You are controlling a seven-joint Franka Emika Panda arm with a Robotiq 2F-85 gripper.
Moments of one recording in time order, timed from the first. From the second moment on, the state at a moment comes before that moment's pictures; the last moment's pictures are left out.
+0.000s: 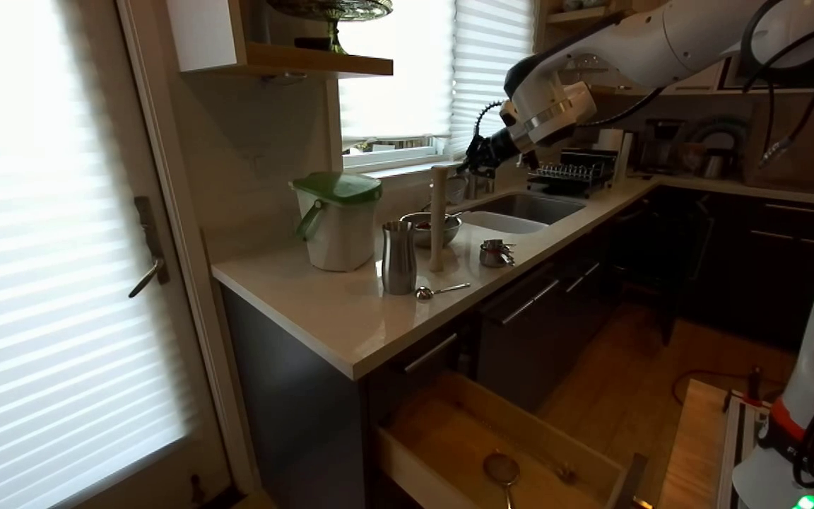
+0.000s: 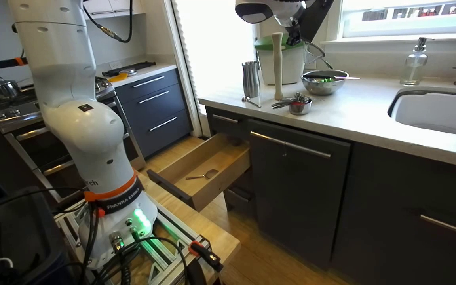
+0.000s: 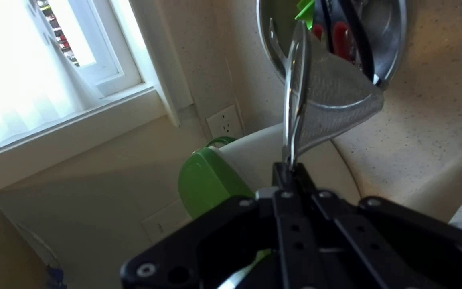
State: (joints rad) arm 0.03 0.18 -0.32 -1.86 1.31 2.71 -2.71
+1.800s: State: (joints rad) arm -0.11 0.48 -0.18 -1.52 1.40 2.79 -2.71
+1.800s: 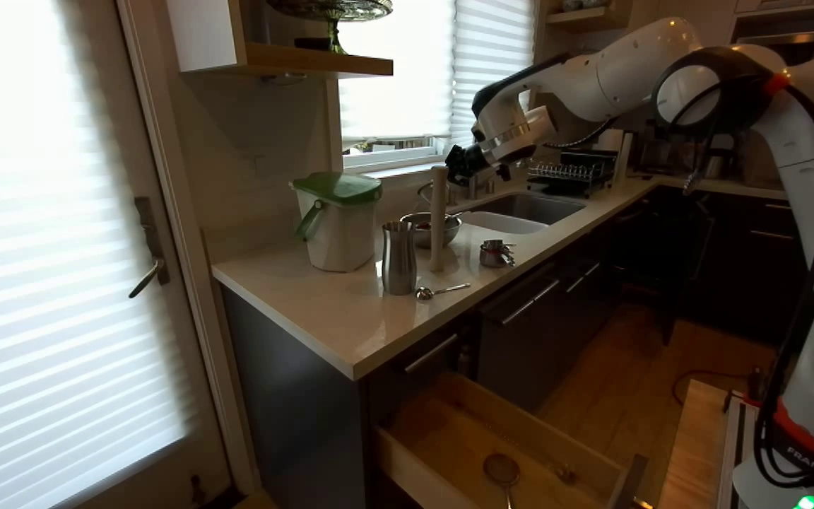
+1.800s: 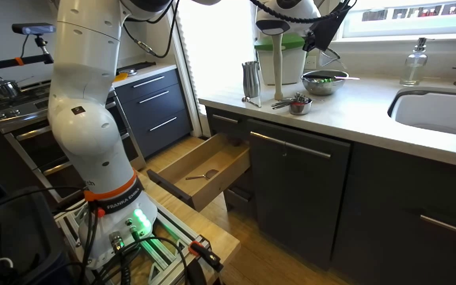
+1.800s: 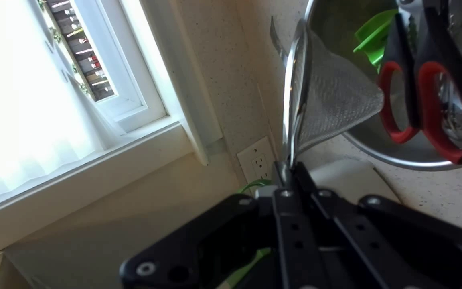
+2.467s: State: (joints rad) arm -0.11 0.54 -0.11 -1.46 1.38 2.86 -2.71
